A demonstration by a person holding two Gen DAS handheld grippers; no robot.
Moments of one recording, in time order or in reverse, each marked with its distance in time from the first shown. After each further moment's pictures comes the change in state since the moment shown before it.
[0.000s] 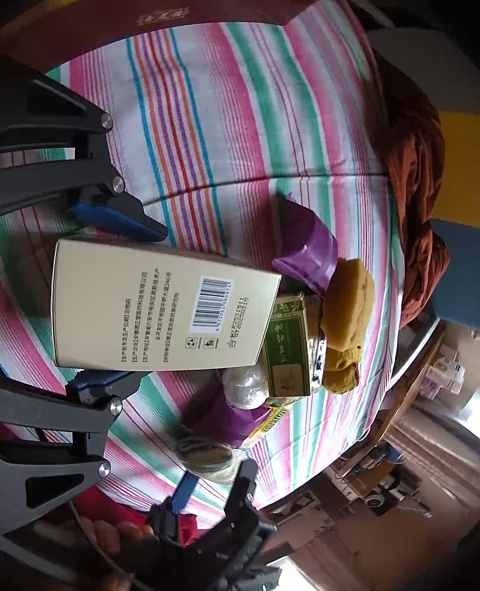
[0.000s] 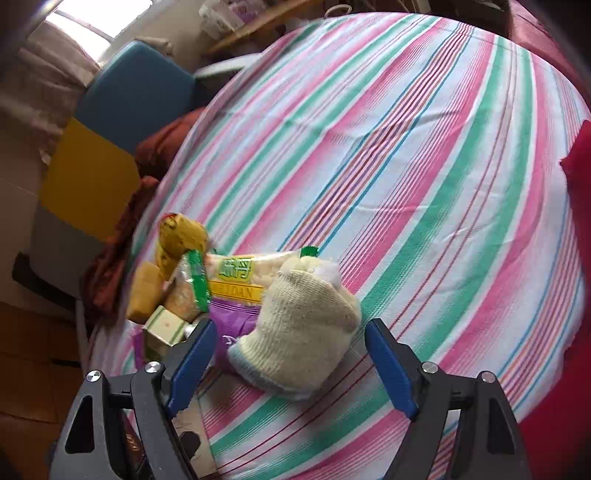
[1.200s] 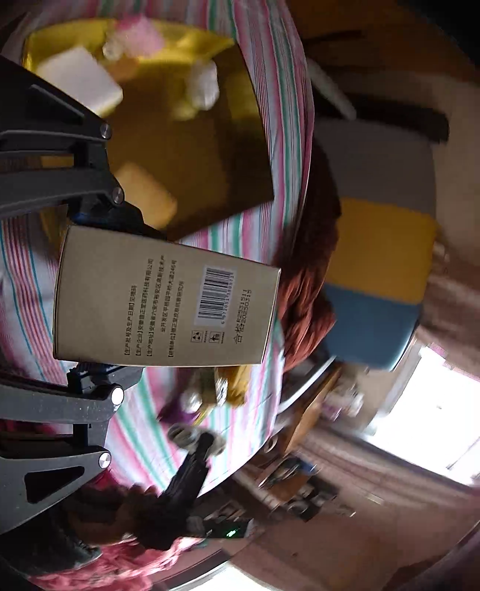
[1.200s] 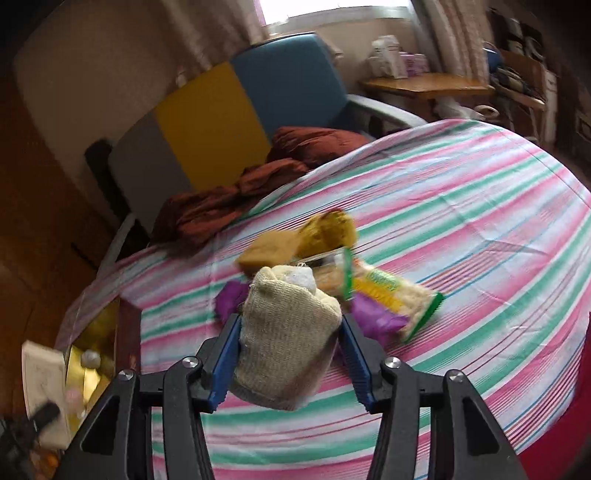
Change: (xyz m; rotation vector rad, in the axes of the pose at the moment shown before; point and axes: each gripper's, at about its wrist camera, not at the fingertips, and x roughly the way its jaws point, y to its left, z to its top) left arm -0.212 0.092 -0.088 -0.114 -0.391 0.111; right arm -0.052 0.098 -0.069 -0.584 -0.146 0.164
